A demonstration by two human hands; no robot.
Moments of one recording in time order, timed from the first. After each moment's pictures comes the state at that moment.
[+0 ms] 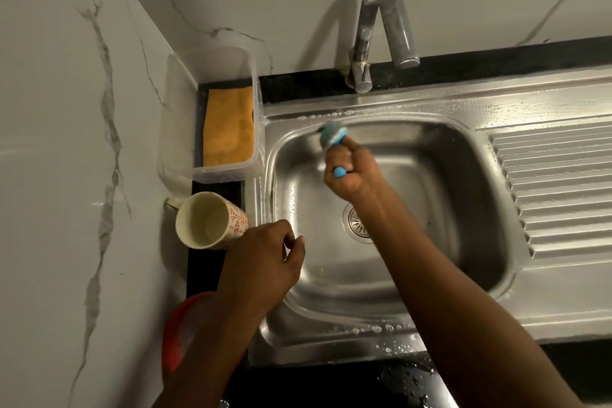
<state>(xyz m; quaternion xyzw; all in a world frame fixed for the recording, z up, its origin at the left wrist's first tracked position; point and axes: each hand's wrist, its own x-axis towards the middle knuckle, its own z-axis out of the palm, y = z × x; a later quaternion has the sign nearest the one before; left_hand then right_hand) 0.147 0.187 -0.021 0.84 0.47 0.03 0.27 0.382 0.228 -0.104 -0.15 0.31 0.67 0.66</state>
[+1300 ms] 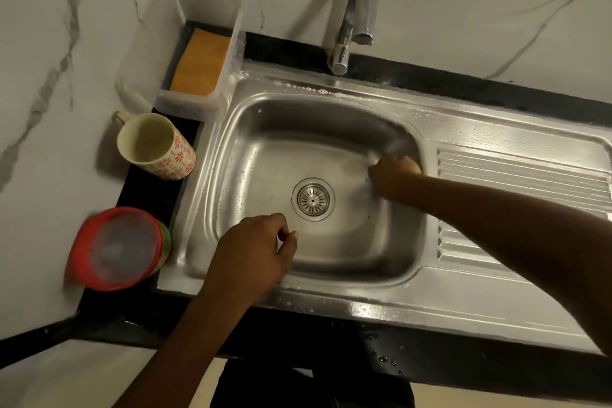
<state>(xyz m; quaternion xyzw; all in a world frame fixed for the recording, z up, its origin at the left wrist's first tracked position) 0.206 0.075 -0.019 0.78 0.53 0.04 0.32 0.508 0.115 -0.076 0.63 0.67 -0.06 0.39</state>
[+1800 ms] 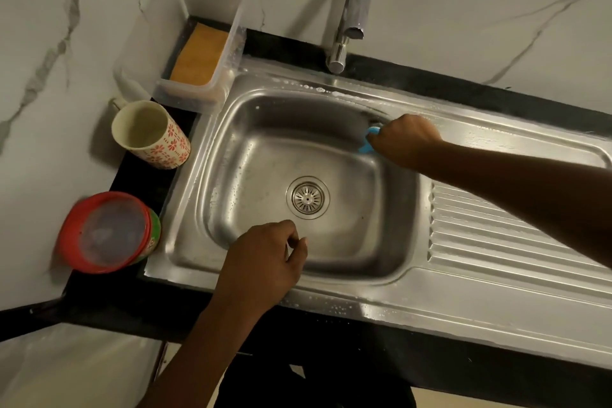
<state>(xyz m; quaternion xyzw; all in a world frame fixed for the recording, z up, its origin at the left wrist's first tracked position) 0.228 0.039 -0.024 0.78 0.52 0.10 0.34 0.540 0.143 -0.019 0.58 0.73 0.07 0.35</state>
